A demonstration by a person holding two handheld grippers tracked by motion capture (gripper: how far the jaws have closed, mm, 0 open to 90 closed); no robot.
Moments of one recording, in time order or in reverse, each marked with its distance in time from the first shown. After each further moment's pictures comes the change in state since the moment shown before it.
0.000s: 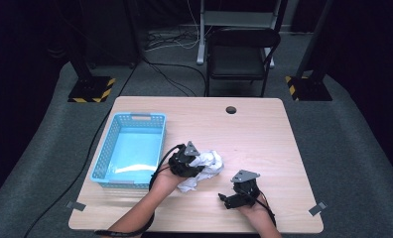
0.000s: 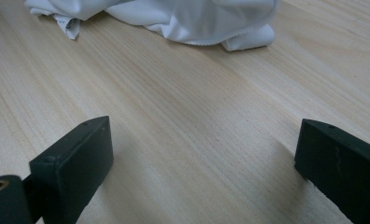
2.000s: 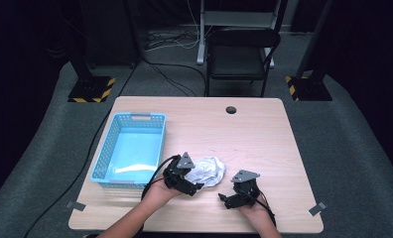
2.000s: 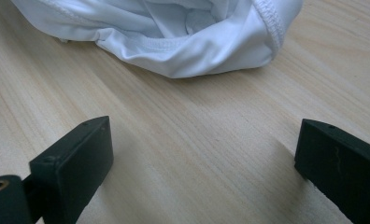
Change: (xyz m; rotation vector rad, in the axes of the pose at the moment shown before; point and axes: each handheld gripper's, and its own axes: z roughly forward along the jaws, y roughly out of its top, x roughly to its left) left arm -0.017 -0.028 -0.024 -0.053 -0.062 0.028; right arm 0.000 0.000 0.000 0.000 0.000 0.000
